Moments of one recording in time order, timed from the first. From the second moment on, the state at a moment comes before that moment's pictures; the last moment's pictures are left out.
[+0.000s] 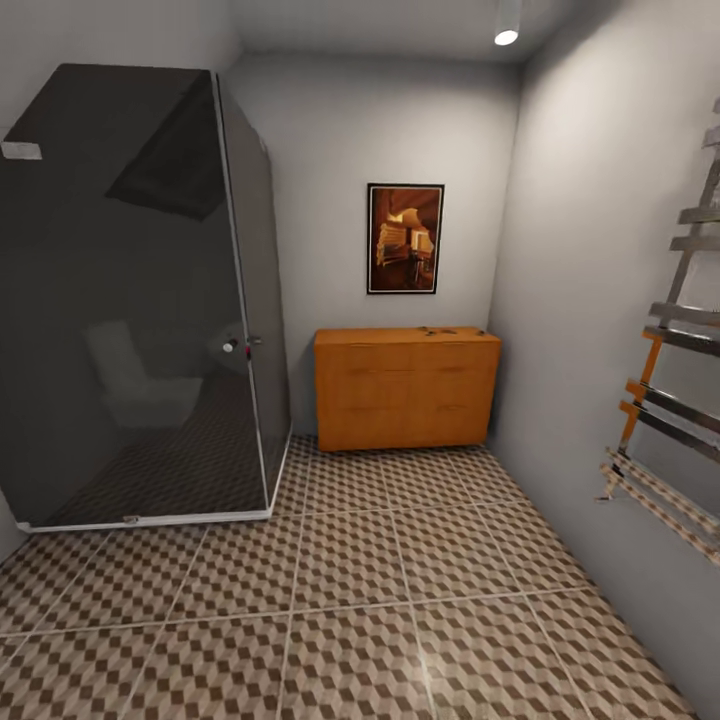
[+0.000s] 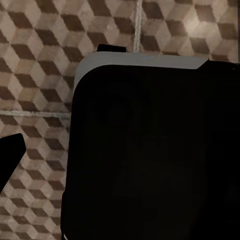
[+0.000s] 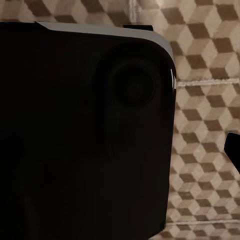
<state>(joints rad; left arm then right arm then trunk) 0.00 0.00 0.02 -0.04 0.10 -0.07 0.01 0.00 0.00 0.01 0.00 0.01 -0.05 0.00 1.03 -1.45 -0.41</state>
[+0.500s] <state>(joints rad) 0.00 0.00 0.02 -0.04 0.10 -0.06 0.00 0.00 0.00 0.01 0.00 0.01 -0.05 0.00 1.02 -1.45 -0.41</state>
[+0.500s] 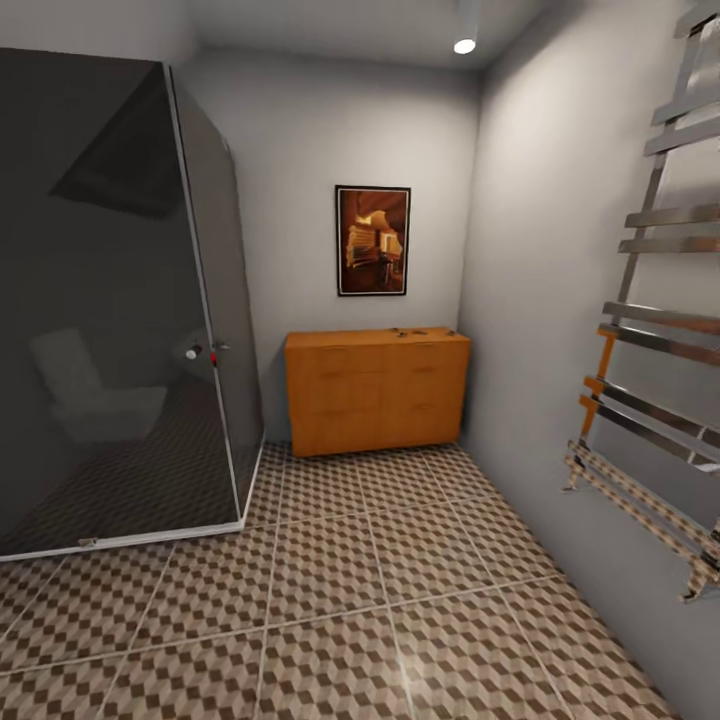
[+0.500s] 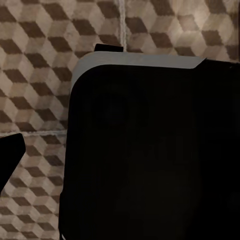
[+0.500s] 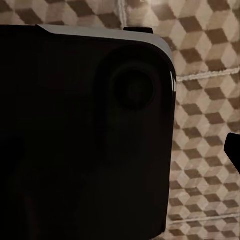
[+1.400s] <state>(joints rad) 0.00 0.00 0.02 -0.04 0.10 -0.05 0.00 0.00 0.00 0.01 0.00 0.01 -0.05 0.00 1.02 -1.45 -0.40</state>
